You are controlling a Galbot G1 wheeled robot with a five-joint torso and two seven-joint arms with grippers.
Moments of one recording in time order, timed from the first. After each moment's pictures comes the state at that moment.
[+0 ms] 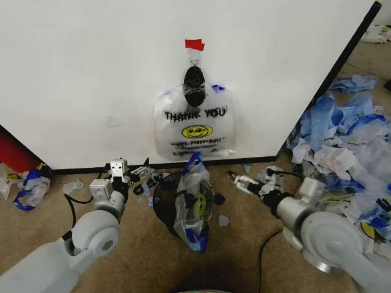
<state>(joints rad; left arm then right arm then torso) 1.06 -0.66 -0.08 -2.11 -0.87 0.11 -0.67 -1.06 0.75 0.11 2.29 1.52 -0.35 0.73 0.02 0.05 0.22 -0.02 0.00</state>
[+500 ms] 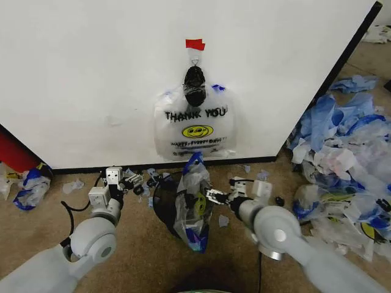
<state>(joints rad) 1.12 -0.66 -0.07 -2.09 -0.84 0.11 -0.72 -0.82 0.92 -0.20 2.14 1.47 -0.40 0.91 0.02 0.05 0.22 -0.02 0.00</state>
